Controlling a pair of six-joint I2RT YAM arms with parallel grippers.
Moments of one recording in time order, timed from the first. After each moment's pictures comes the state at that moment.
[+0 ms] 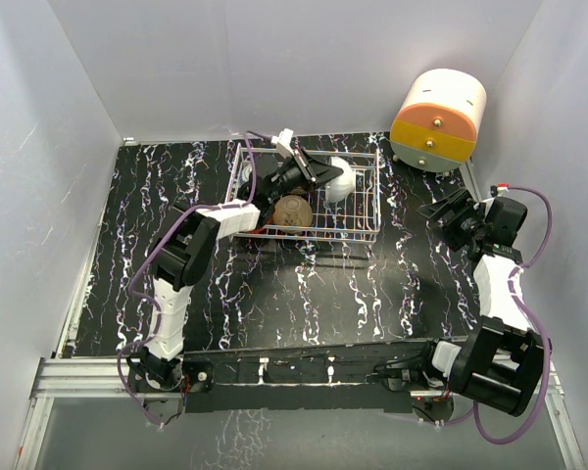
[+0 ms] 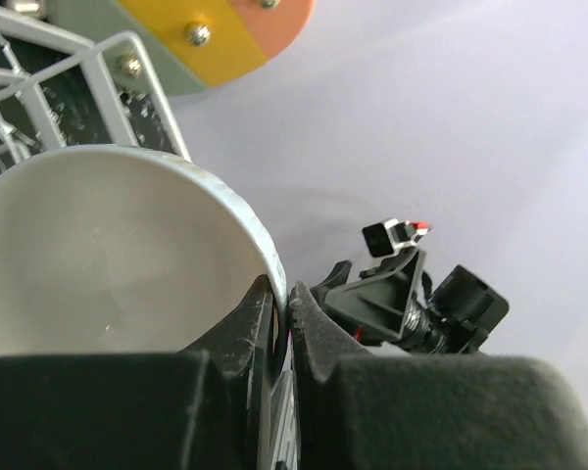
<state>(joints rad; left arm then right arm) -0.56 2.13 1.38 0.82 0.50 -1.22 -0.41 1.15 0.72 -0.15 -0.59 0.63</state>
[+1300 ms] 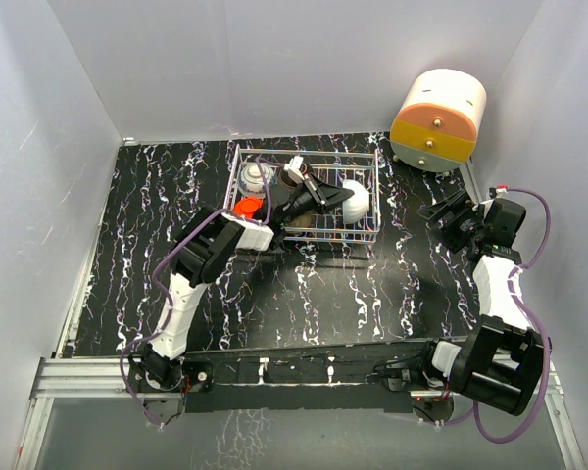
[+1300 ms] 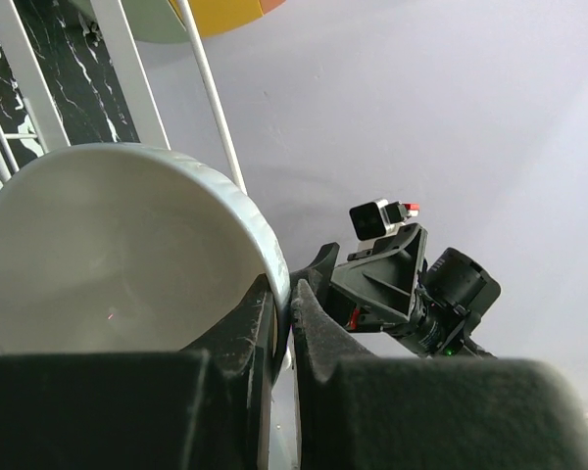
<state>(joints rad) -0.64 2.30 1.32 1.13 0.43 -1.39 -0.41 1.15 0.71 -0.15 -0.59 0.63</state>
